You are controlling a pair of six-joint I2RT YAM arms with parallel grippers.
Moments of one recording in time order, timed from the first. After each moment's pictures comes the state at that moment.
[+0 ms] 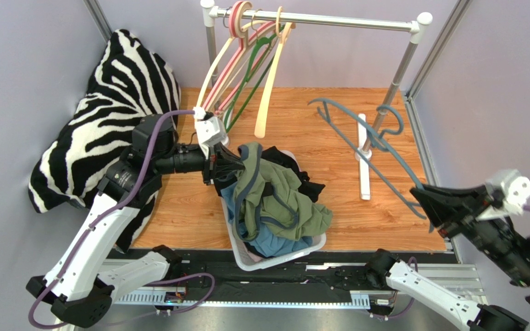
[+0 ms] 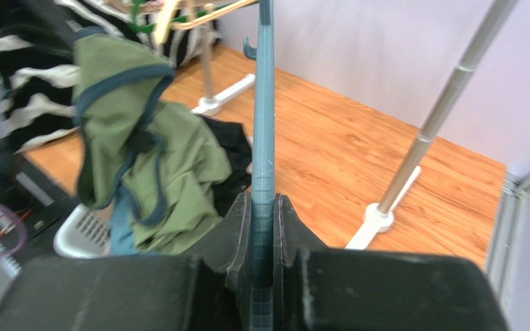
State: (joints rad) left arm -0.54 0.97 1.33 -0.65 0.74 0.15; right arm 0.80 0.49 1.64 -1.15 0.14 -0.03
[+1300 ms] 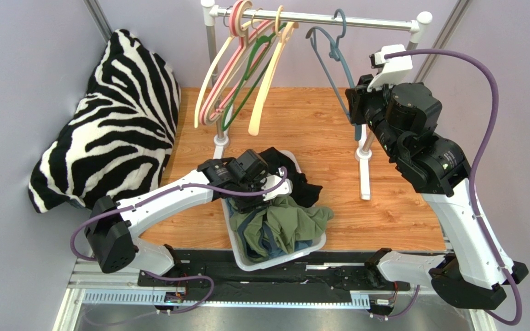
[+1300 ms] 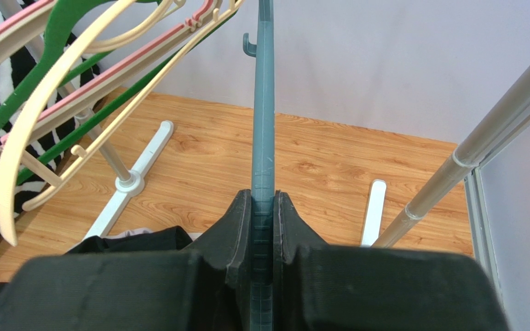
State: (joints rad) left arm -0.91 1.40 1.14 -0.83 0.15 0.49; right arm 0.63 1.18 1.78 -0.72 0.41 0.06
